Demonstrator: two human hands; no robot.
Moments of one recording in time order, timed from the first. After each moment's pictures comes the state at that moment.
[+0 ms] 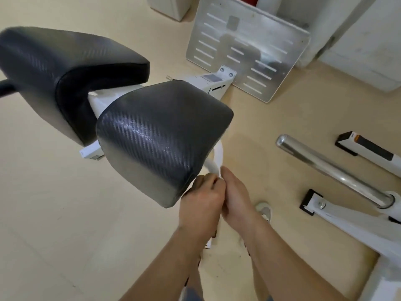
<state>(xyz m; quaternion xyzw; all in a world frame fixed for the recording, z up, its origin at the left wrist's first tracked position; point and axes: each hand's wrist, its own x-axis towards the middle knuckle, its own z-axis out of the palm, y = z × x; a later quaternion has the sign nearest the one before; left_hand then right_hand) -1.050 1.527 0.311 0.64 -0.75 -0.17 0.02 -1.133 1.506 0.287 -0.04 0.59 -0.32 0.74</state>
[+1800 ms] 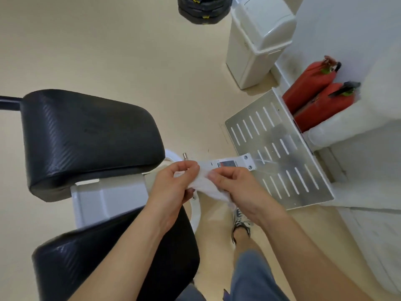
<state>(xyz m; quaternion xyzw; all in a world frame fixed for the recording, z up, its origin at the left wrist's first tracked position) -1.011 1.208 0.371 0.67 0.03 -0.52 0.54 -1.133 1.106 0.356 -0.51 0.43 -0.01 0.74</state>
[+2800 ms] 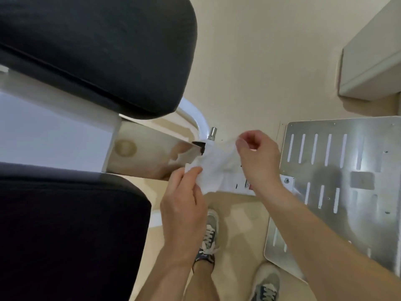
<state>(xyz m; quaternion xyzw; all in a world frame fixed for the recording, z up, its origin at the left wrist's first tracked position) -1.088 1.172 0.153 0.93 -0.01 -0.04 0.35 -1.049 1.017 0.123 -0.77 0.39 -0.01 0.50</state>
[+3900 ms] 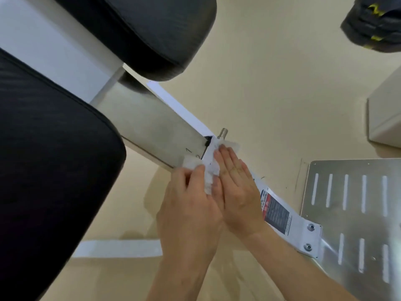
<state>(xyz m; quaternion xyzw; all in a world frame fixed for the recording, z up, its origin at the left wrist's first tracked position) -1.117 1.149 0.110 0.96 0.00 0.08 0.25 -1.099 1.054 0.010 -0.92 -0.05 -0.23 0.30</state>
